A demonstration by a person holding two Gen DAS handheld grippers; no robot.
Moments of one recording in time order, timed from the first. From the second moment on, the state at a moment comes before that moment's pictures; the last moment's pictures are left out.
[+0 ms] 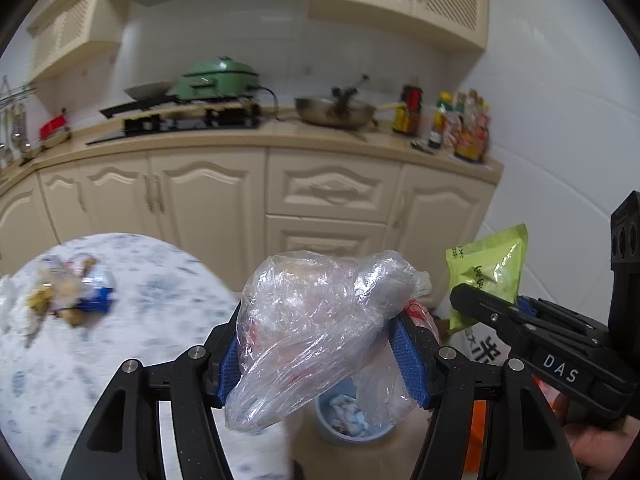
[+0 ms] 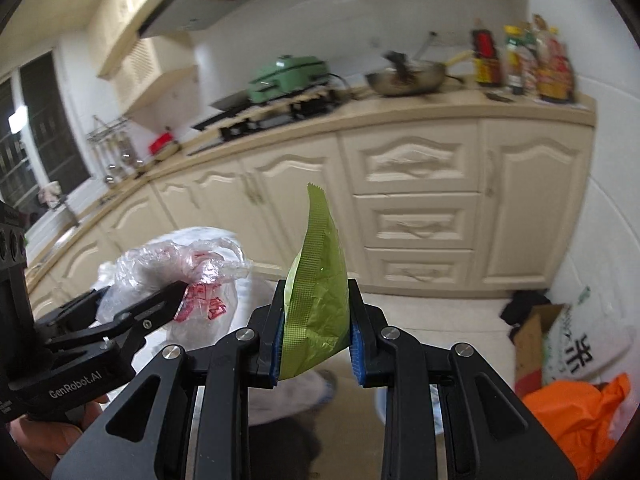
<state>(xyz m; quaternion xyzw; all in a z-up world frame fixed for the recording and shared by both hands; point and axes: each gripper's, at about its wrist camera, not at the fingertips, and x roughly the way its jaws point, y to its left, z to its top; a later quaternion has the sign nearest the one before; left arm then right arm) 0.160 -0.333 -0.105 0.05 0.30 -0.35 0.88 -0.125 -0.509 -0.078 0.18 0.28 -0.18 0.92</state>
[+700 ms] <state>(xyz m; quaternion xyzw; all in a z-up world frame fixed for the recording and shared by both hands) 0.307 -0.546 -0.241 0.09 0.49 -0.36 0.79 -0.125 -0.659 -0.251 0.29 0.40 -0.24 0.83</state>
